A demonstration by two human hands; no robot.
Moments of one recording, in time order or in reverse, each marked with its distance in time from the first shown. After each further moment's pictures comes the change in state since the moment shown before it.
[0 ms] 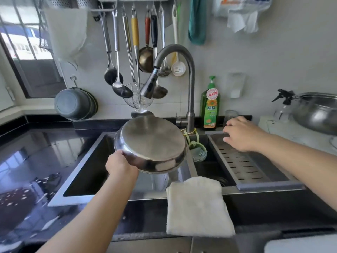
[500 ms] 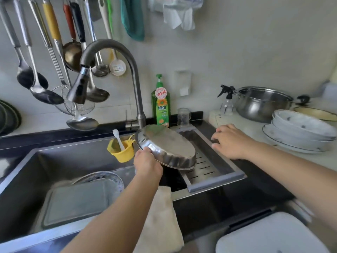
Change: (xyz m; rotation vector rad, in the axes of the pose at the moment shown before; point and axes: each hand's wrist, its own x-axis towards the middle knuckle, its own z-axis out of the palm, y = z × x) left_hand -0.034 -0.168 0.141 0.103 -0.265 -0.213; right_hand -0.059 0.098 0.041 0.121 -0.066 0.207
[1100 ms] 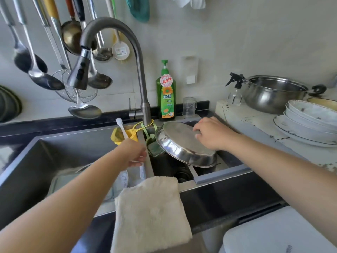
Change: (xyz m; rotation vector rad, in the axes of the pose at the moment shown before) left_hand 0.025 0.068 -0.044 1.260 -0.198 0.042; right_hand 0.033 -0.063 0.011 0.178 0.026 -0.079
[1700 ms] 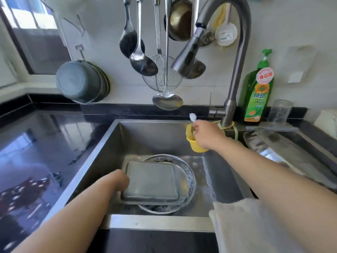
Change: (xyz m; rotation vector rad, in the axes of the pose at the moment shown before) left_hand 0.055 -0.203 -0.207 0.540 0.228 -0.341; right_hand 0.156 -0.246 0.092 0.342 -0.010 -0.065
